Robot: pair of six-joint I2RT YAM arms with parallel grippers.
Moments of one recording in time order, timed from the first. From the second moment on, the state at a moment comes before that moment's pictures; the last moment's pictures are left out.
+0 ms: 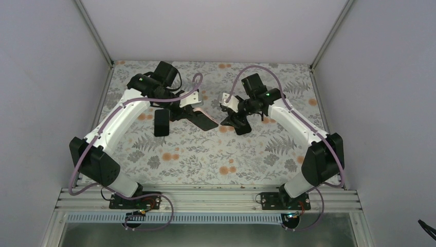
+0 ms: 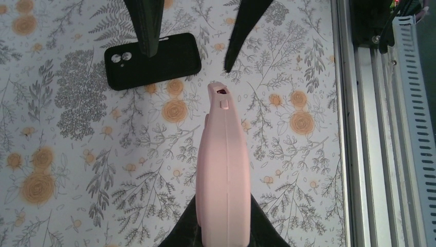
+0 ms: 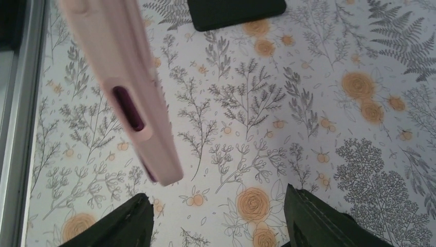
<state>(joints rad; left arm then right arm) -0.45 1.53 1.57 -1.19 0.62 0.85 0.50 1.56 1.33 -0.80 -0.58 -0.81</state>
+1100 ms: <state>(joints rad) -0.45 1.52 1.57 -1.19 0.62 0.83 0.50 1.59 1.34 -0.76 -0.62 -0.79</state>
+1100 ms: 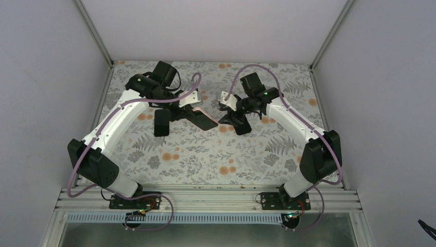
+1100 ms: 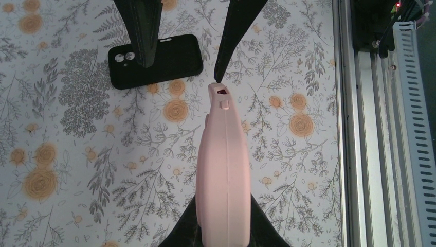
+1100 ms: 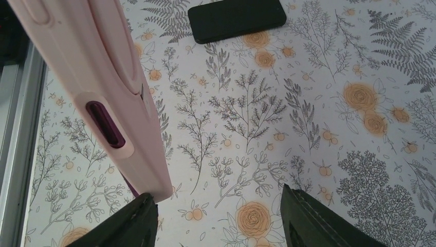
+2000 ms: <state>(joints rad) -0.45 1.52 1.57 -1.18 0.60 0.83 0.50 1.64 1.35 -0.77 -0.63 -0.80</state>
